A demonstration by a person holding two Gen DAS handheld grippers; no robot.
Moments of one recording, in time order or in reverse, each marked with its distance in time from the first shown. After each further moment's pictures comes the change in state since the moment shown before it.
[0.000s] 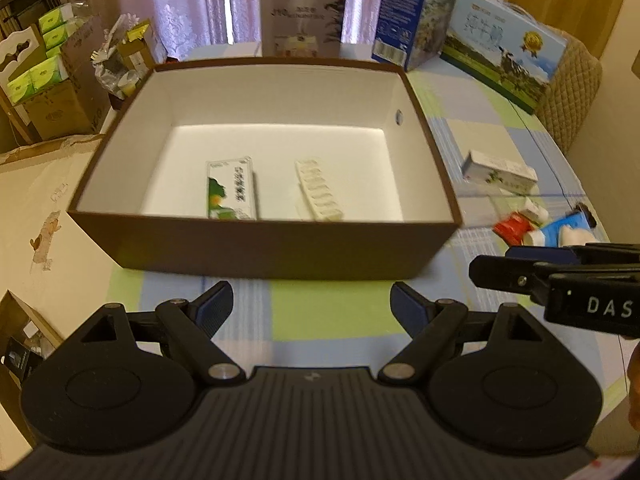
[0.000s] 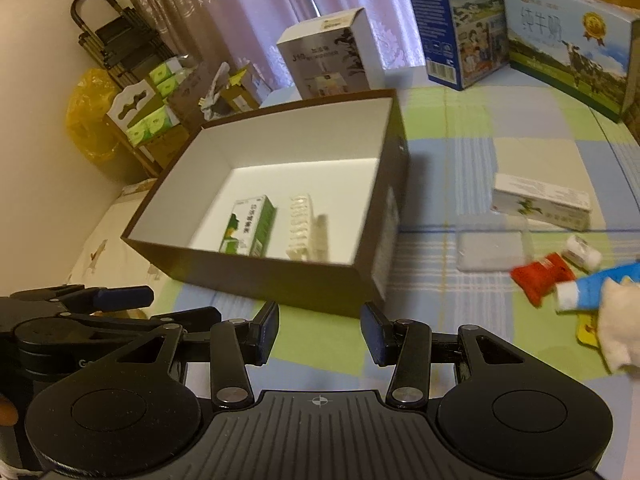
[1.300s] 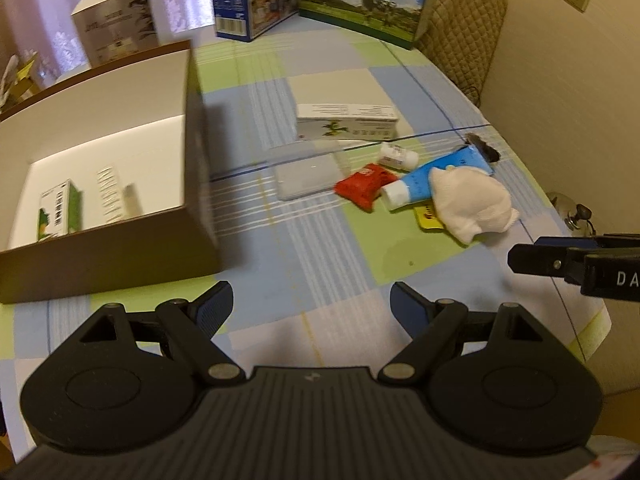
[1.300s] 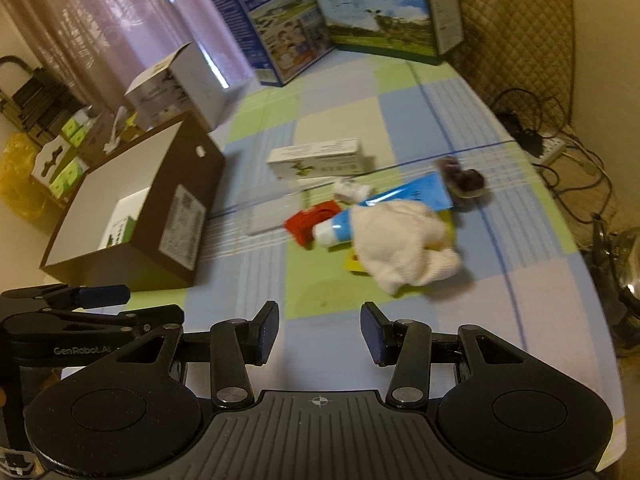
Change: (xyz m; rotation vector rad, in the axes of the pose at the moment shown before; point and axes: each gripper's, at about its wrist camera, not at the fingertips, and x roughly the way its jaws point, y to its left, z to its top) left arm 0.031 -0.172 -0.020 0.220 0.055 -0.148; right arm -0.113 -0.170 -0.058 0.226 -0.044 -0.172
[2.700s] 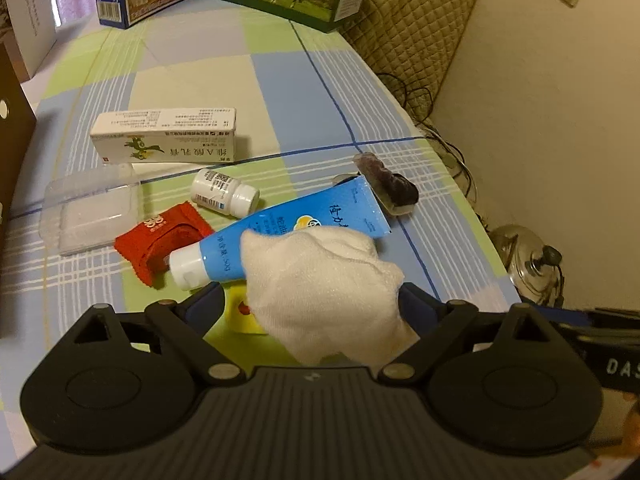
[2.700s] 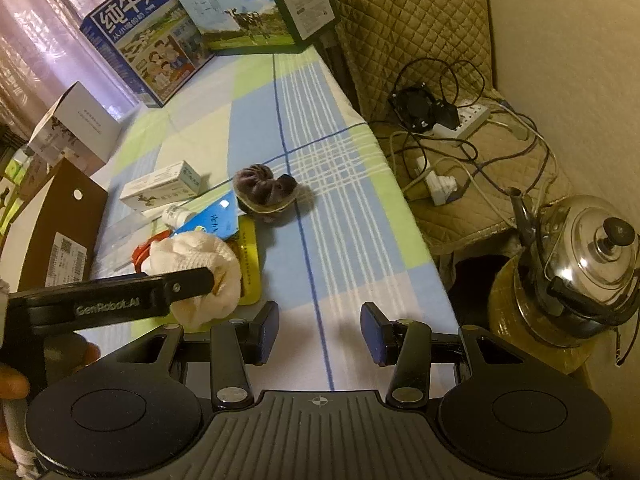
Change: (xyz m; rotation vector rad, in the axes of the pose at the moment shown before) left arm 0.130 -0.138 0.057 -0.072 0.005 -0.124; right arm 0.008 -0.158 0.022 0.138 0.024 -0.092
